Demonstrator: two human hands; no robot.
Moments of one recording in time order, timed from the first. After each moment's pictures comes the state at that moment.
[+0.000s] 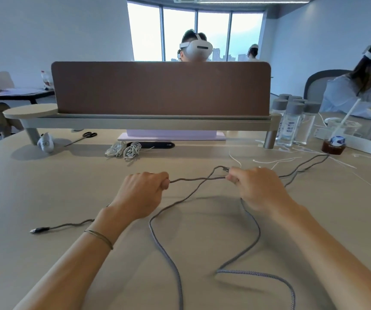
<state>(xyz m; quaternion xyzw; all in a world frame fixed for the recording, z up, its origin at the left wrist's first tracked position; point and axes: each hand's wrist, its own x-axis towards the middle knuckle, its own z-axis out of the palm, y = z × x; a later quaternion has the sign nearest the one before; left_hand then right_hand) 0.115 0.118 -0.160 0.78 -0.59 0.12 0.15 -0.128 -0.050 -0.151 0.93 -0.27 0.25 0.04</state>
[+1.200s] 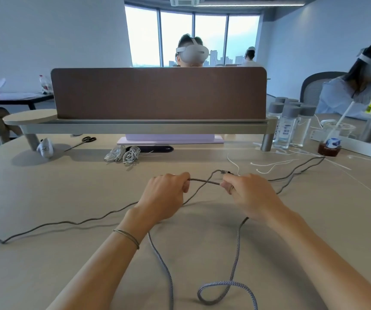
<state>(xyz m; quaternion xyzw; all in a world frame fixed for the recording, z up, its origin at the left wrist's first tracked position) 0.080 0.085 -0.157 0.75 -0.62 0.11 0.18 -0.126 -0.033 -0.147 0.93 -0.27 0.24 -0.05</state>
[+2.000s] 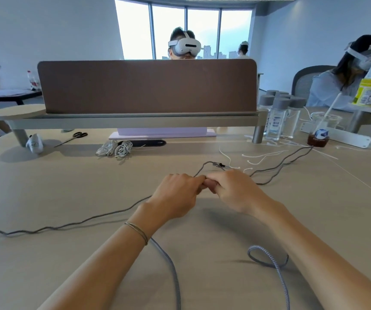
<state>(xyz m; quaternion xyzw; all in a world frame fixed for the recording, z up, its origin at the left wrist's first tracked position) 0.039 0.067 -0.166 0.71 -0.69 0.10 0.09 -0.120 -0.017 -0.149 0.94 -0.25 0.18 -0.13</state>
